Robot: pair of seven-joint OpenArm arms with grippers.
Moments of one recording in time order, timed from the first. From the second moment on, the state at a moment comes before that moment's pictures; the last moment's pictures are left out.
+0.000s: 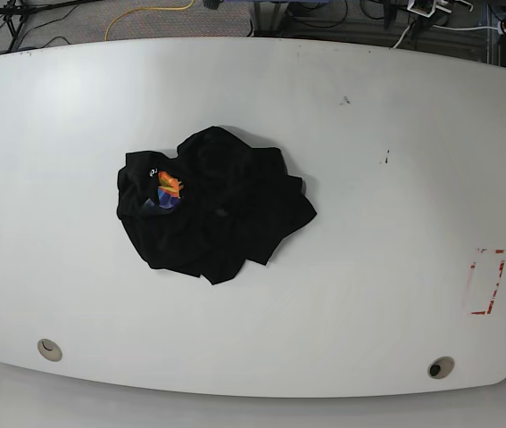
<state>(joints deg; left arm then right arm) 67.7 -10.6 -10.1 110.3 1.8 -9.1 -12.0 -75.4 0.4 3.7 107.9 8.2 0.1 -0.6</state>
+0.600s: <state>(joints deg) 64.5 -11.1 -12.6 111.0 -1.6 -9.1 -11.4 -72.1 0.5 3.8 108.6 8.2 0.1 -1.0</state>
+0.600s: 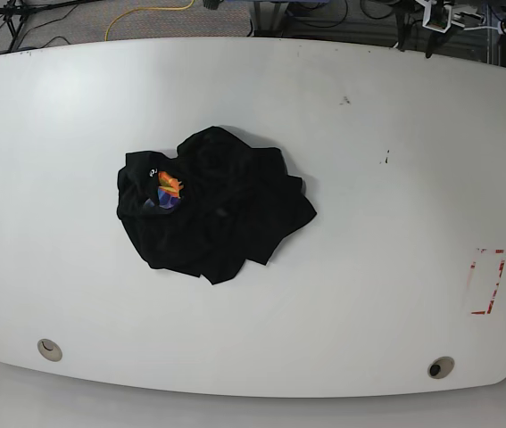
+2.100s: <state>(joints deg) 53.9 -11.3 -12.0 109.8 -1.3 -9.5 -10.8 -62.5 0.6 4.6 110.1 8.1 0.1 -1.3</state>
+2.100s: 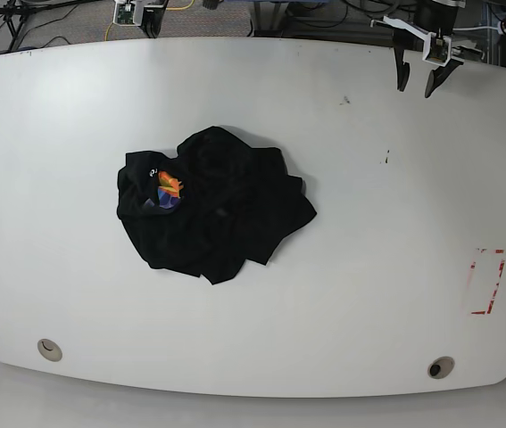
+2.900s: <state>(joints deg) 43.8 -10.6 -12.0 109.4 -0.9 -10.0 -10.8 -44.9 2.3 5.7 110.7 6.8 0.1 -16.6</state>
